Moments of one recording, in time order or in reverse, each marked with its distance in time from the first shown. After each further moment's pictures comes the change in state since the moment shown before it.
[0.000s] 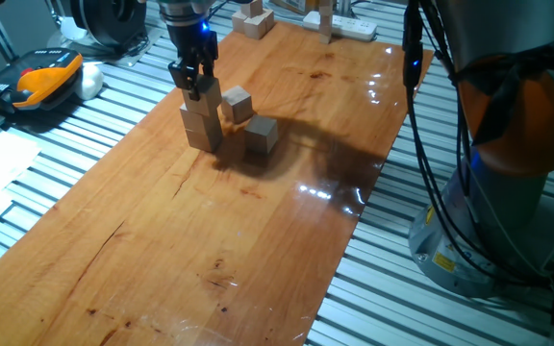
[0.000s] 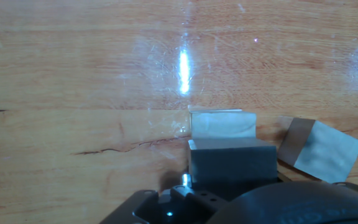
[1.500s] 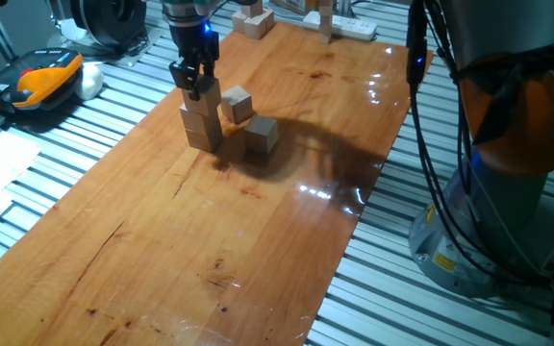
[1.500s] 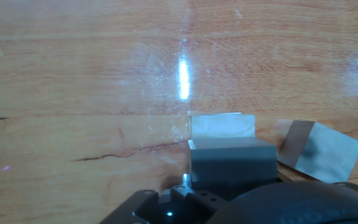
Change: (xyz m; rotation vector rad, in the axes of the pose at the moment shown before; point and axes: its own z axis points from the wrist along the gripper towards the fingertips) arm 0.000 0.000 0.000 -0.002 -0.028 0.021
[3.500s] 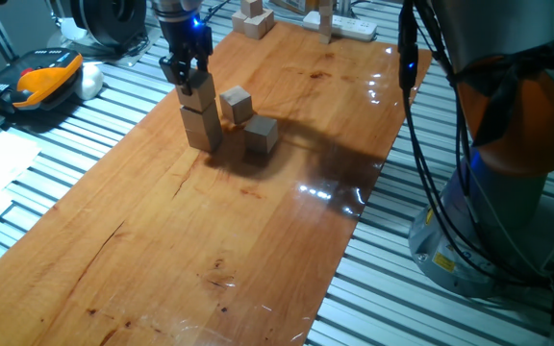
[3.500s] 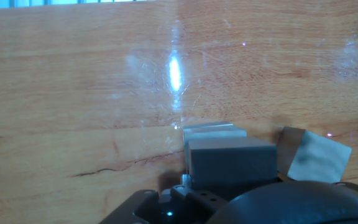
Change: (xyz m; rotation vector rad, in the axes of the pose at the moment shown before) arm -0.018 -0.002 -0.005 0.026 0.020 0.047
